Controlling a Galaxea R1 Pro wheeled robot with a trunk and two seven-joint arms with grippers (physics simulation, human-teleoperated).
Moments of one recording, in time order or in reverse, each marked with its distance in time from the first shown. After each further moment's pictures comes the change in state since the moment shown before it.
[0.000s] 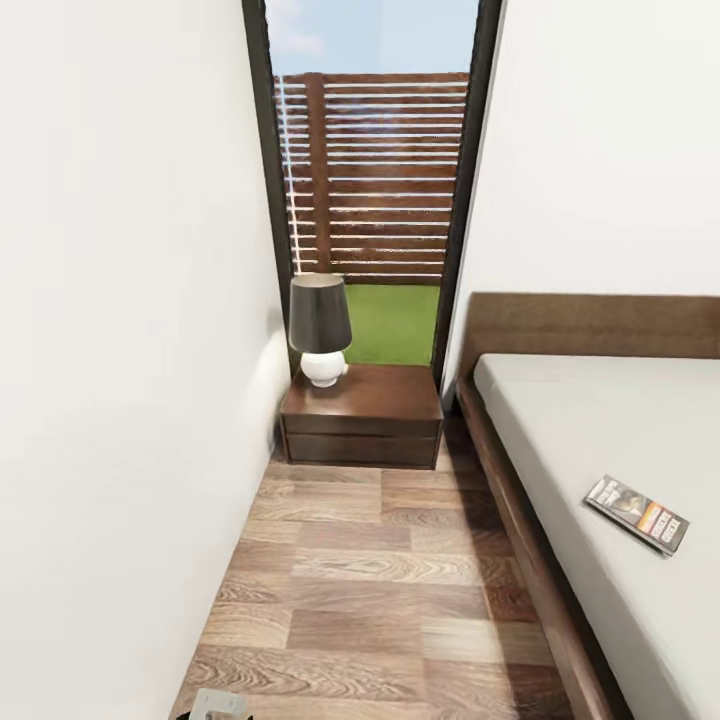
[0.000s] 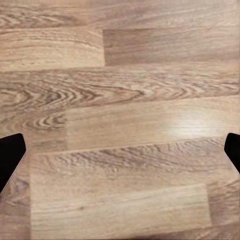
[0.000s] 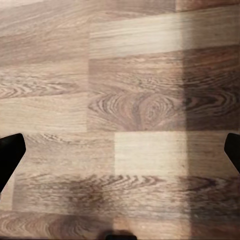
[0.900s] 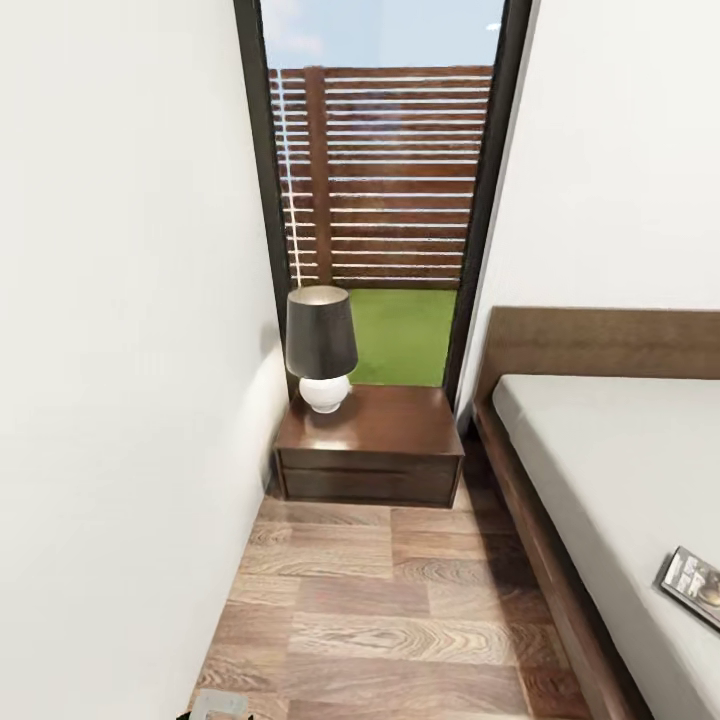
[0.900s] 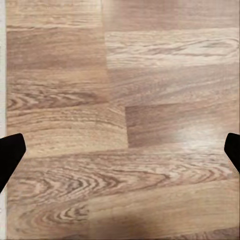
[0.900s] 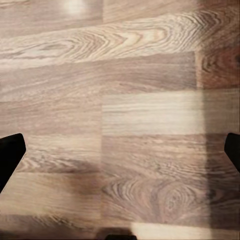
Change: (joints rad) left arm 0.000 -0.001 0.000 0.001 0.000 -0.001 0.000; right arm 0.000 0.000 0.000 0.000 0.000 0.000 0.000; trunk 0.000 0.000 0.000
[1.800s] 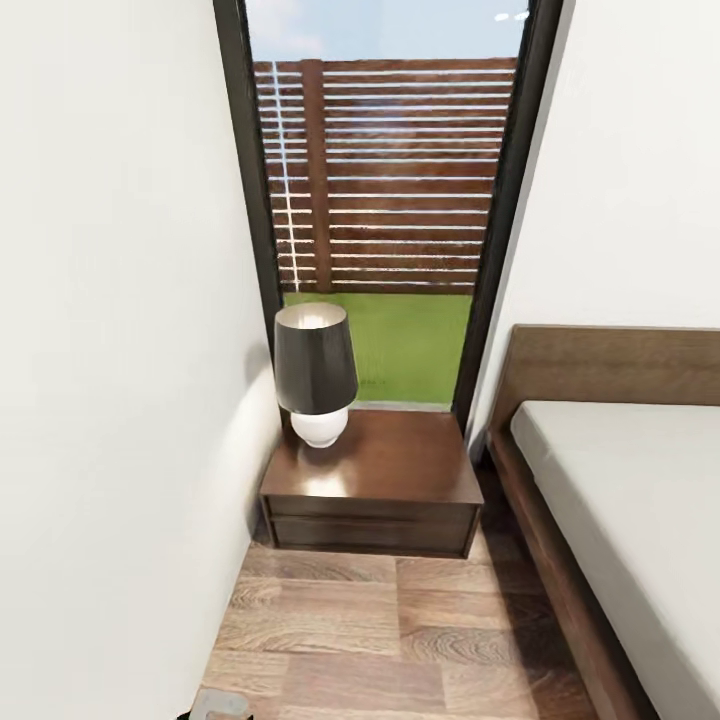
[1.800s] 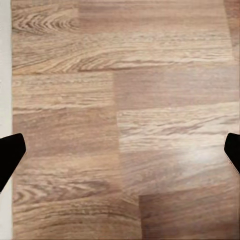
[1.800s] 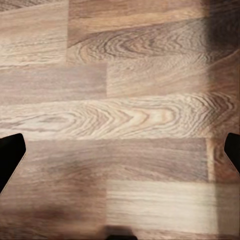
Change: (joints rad) left arm 0.000 0.000 0.000 -0.001 0.000 0.000 0.000; right arm 0.000 -0.002 0.000 -0.001 -0.004 0.001 0.004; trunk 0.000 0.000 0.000
